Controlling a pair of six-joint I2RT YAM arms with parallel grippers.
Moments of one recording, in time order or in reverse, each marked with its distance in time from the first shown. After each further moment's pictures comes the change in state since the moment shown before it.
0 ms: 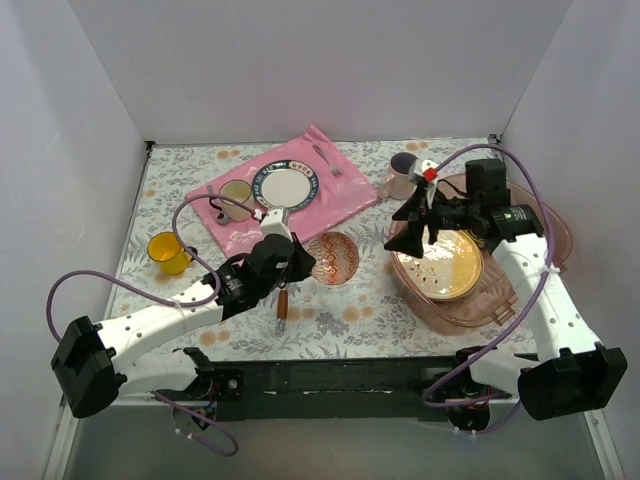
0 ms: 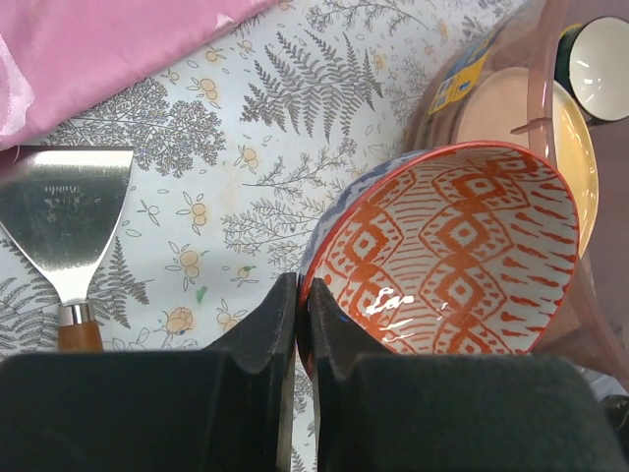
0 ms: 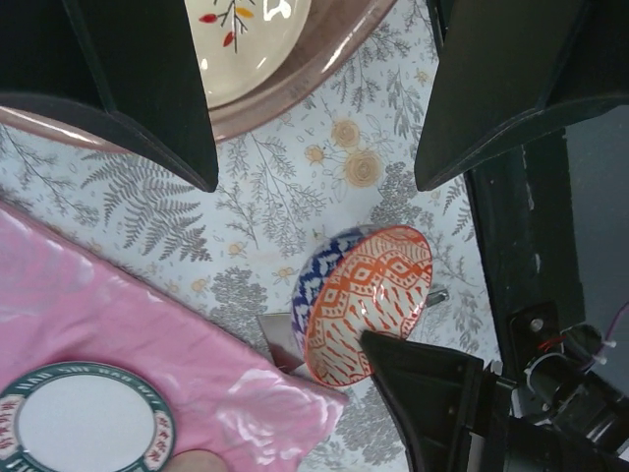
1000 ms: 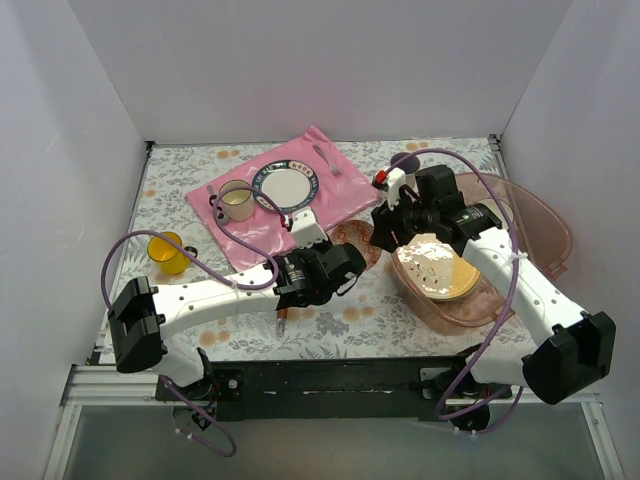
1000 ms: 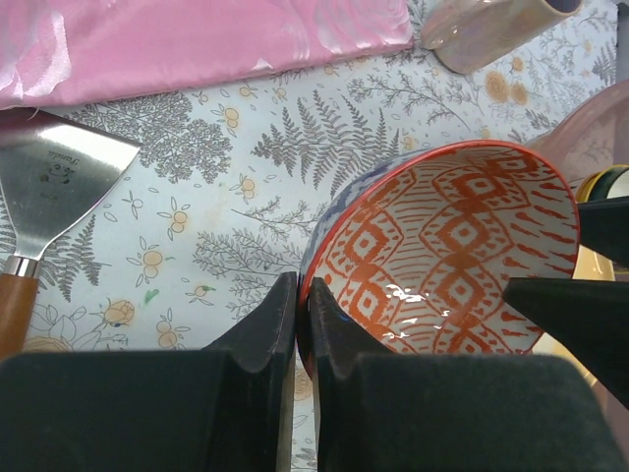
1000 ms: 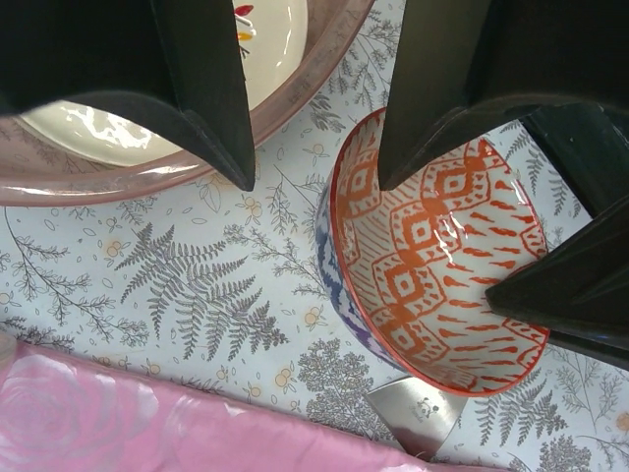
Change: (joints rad) left arm -0.291 0.359 0.417 -0.392 -0.572 -0.444; right arm 0.294 0.101 -0.024 0.095 0.608 0.254
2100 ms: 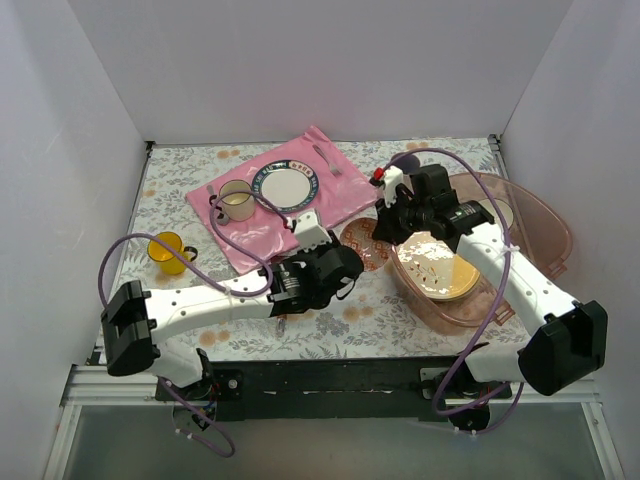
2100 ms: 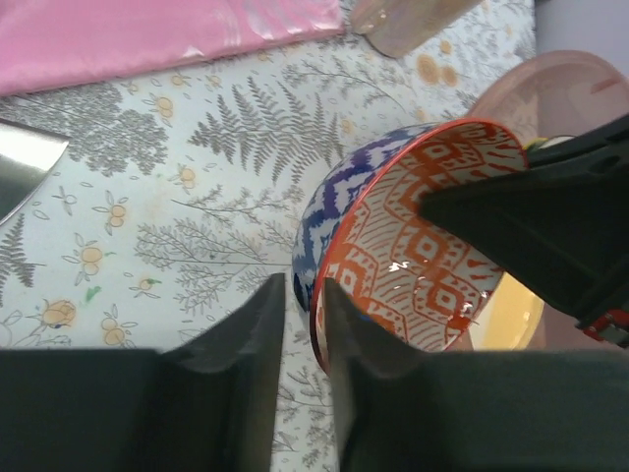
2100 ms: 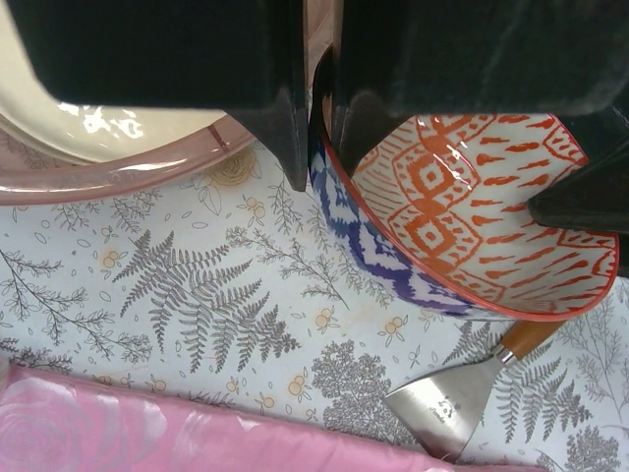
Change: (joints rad) left arm -0.031 -0.019 -0.012 0.117 0.018 0.034; right arm 0.007 0.055 0.002 0.028 0.068 0.071
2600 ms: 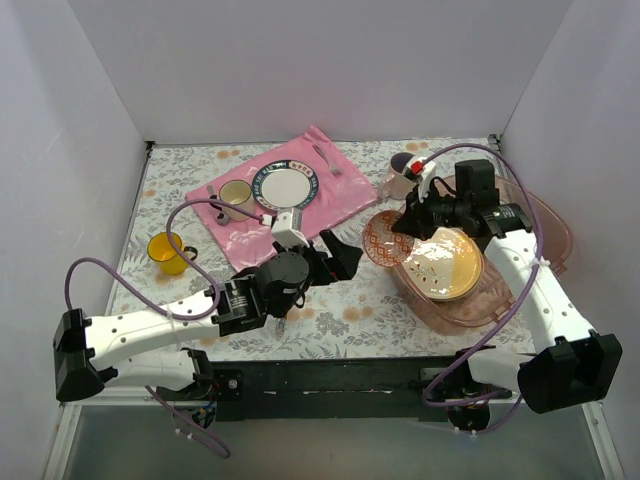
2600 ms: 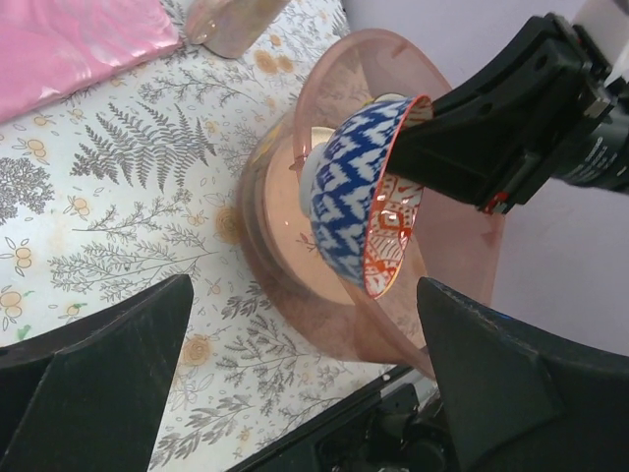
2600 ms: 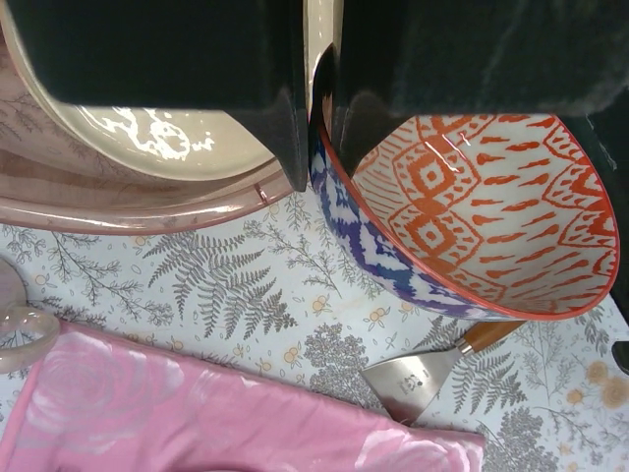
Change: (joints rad) left arm -0.001 -0.342 -0.254 0.377 0.216 0.300; right arm -0.220 -0.095 0.000 -0.060 -0.311 -0.171
